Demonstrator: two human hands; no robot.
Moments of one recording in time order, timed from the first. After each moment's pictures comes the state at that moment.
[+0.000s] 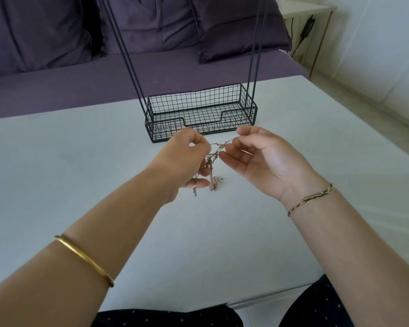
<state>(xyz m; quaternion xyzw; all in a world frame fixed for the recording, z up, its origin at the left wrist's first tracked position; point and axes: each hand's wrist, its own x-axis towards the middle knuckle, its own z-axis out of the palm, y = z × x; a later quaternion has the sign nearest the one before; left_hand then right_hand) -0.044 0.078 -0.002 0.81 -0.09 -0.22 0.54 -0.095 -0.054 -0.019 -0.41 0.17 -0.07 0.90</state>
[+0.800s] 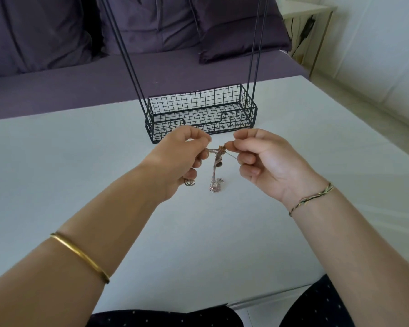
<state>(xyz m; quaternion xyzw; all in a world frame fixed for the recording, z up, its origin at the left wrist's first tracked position) -0.041 0.081 0.004 0.78 -0.08 -0.24 0.58 -0.096 -0.055 -0.019 -0.51 0.22 -0.07 0.83</state>
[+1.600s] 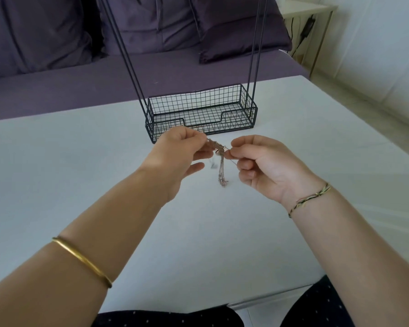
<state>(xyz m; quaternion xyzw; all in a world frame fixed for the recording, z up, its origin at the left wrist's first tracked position) -0.040 0.079 -0.002 0.73 -0.06 -0.21 0.64 -0.097 -0.054 -0.021 -0.53 0.24 -0.04 0.81</state>
